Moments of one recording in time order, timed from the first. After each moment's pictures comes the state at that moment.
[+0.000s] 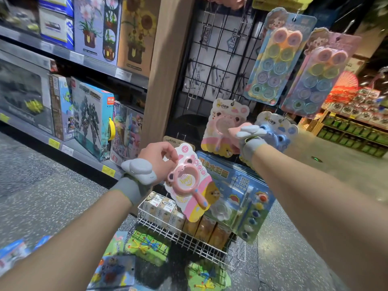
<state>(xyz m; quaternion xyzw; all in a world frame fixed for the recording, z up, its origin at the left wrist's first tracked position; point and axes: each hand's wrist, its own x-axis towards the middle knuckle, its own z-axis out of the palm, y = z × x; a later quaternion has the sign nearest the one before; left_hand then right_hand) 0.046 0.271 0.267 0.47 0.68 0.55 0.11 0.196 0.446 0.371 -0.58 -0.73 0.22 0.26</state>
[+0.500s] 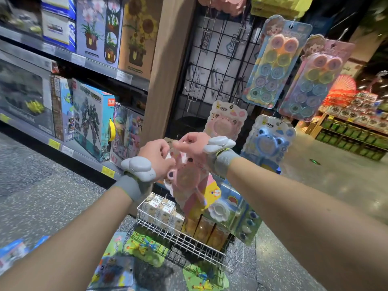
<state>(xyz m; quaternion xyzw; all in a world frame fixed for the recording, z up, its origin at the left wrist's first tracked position) 0.042 0.272 0.271 0.46 0.70 0.54 0.07 0.148 0.370 0.333 -0.34 -0.87 0.31 0.21</state>
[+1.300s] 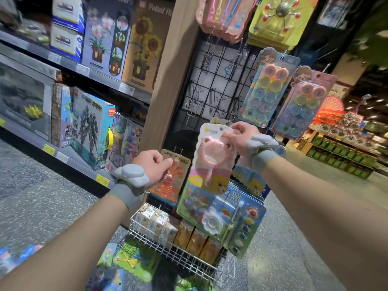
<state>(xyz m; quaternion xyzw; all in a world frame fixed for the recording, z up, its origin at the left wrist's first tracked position) 0.035 0.262 0.278 0.40 0.70 0.57 0.15 0.210 0.419 0.405 -0.41 -0.78 0.27 0.40</state>
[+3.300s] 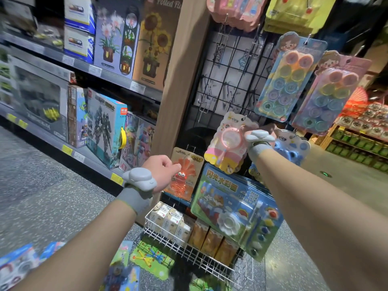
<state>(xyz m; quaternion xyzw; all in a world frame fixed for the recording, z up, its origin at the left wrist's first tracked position) 0.029 0.261 0.271 0.41 0.75 0.50 0.15 0.185 0.456 0.385 -0.48 -0.57 0.40 0.54</state>
